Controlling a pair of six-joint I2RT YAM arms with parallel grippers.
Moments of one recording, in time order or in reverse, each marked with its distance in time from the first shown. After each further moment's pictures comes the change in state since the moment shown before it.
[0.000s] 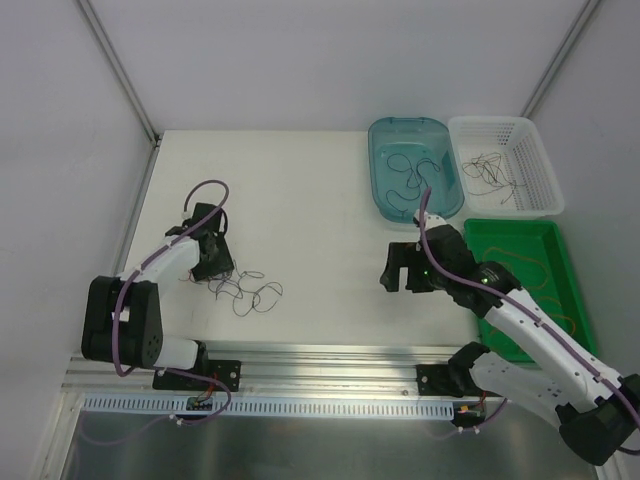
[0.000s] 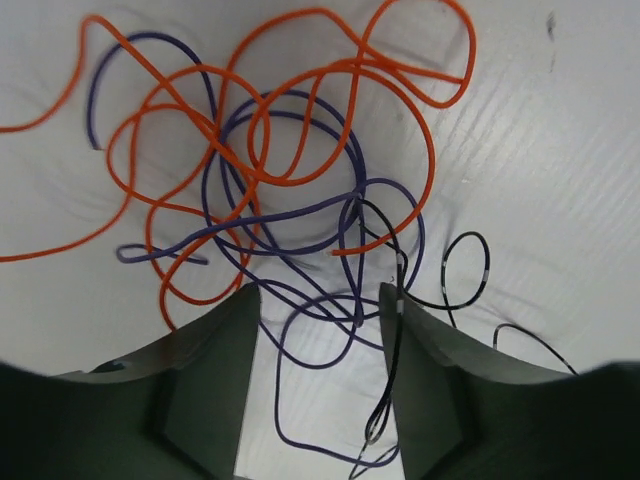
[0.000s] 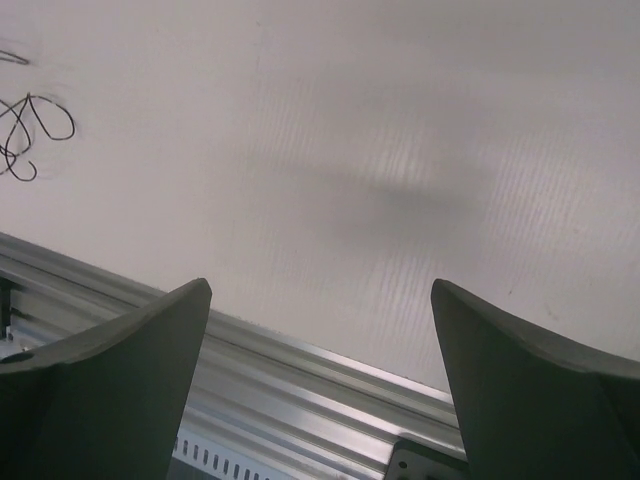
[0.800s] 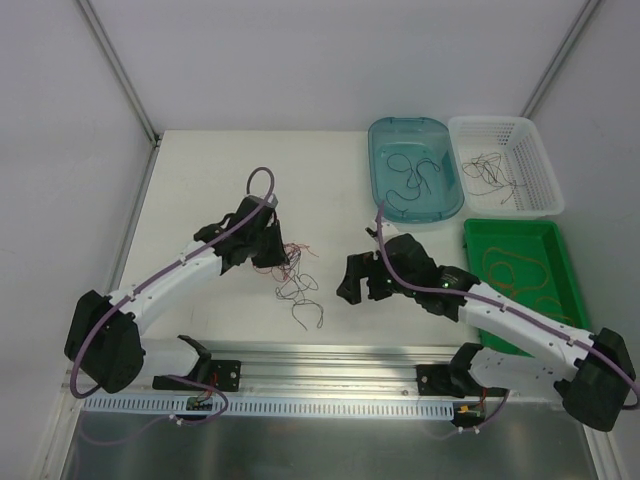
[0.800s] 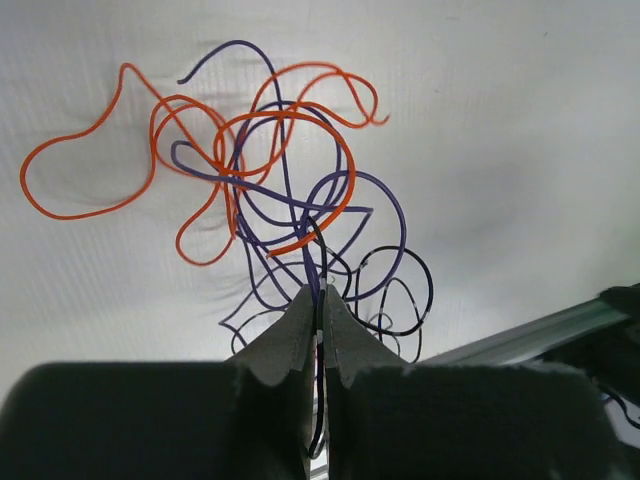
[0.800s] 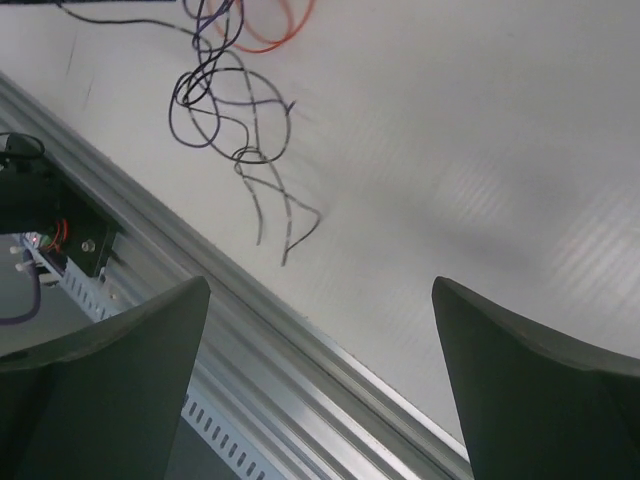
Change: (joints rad) left arm -0.453 -0.082 0.155 0.049 0.267 -0.180; right arm 0.254 0.151 -0.090 0.372 -0.091 0.057
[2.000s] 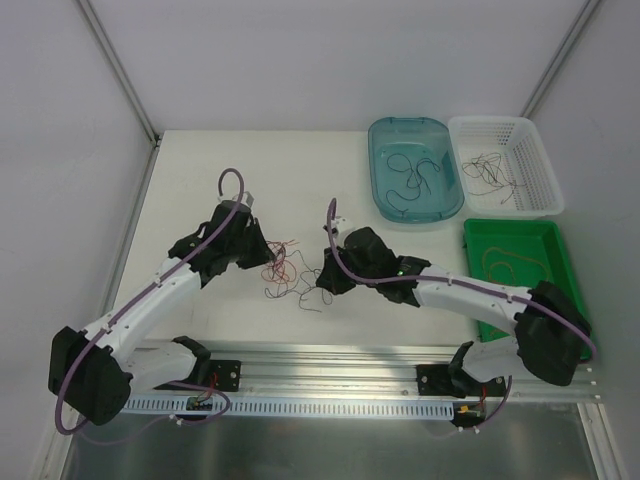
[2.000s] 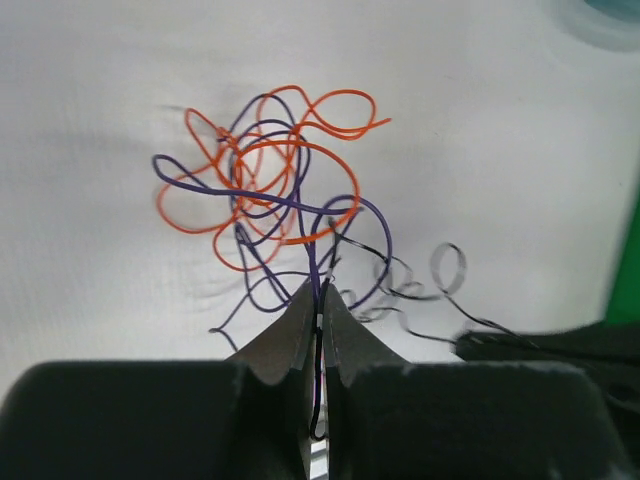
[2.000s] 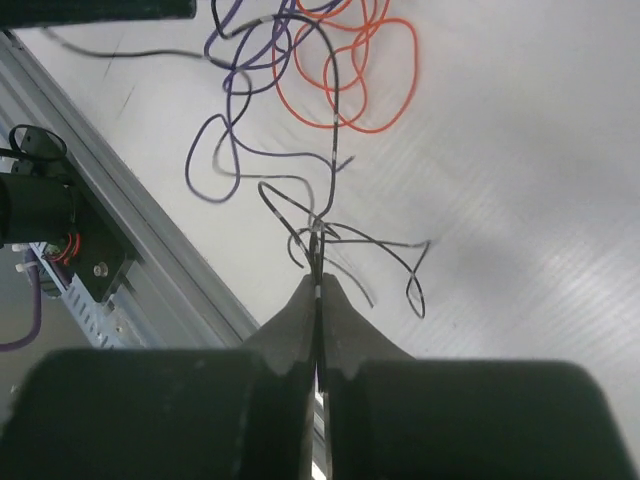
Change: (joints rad) left arm 0.047 -0.185 -0.064 0.004 -0.025 -0.059; right arm 0.085 0.399 0.093 0.369 -0.095 -0.057
